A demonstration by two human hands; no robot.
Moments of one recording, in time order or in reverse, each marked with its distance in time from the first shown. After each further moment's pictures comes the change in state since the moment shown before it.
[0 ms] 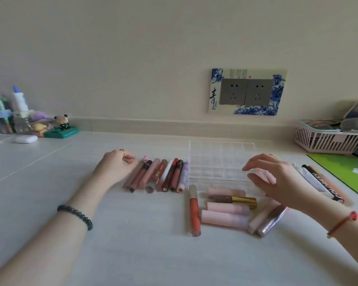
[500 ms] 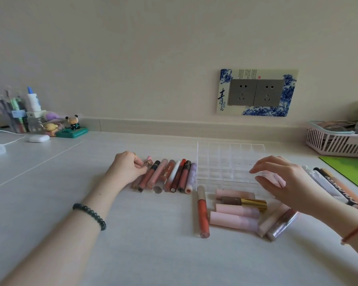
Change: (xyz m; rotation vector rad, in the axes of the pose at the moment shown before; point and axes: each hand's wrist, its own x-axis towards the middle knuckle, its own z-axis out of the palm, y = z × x) left_hand -0.001 0.001 0.002 0.023 -0.059 -0.051; right_hand 0.001 -0.003 0.000 -0.008 -0.003 -0.010
